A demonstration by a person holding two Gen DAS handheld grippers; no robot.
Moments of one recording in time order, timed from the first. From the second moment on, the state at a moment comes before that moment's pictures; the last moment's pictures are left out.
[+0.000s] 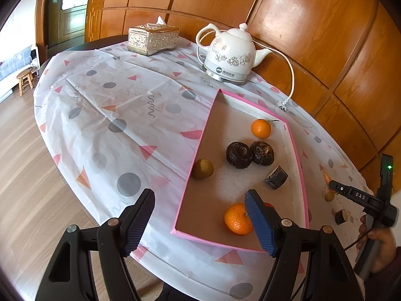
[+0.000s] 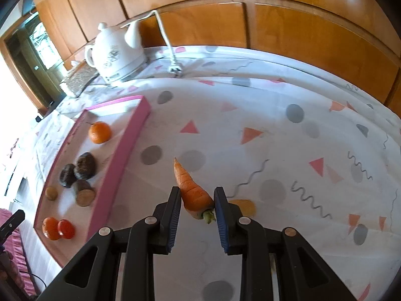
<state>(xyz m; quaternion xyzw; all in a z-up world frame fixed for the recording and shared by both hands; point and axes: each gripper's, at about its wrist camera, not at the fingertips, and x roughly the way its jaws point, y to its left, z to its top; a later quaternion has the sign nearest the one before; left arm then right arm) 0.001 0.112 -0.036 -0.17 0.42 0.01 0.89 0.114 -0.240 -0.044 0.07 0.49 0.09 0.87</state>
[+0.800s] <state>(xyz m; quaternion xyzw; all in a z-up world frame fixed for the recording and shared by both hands) -0.004 0.128 -0.041 -0.20 0.42 0.04 0.88 0.088 -0.145 -0.016 0.08 0.46 0.21 0.86</state>
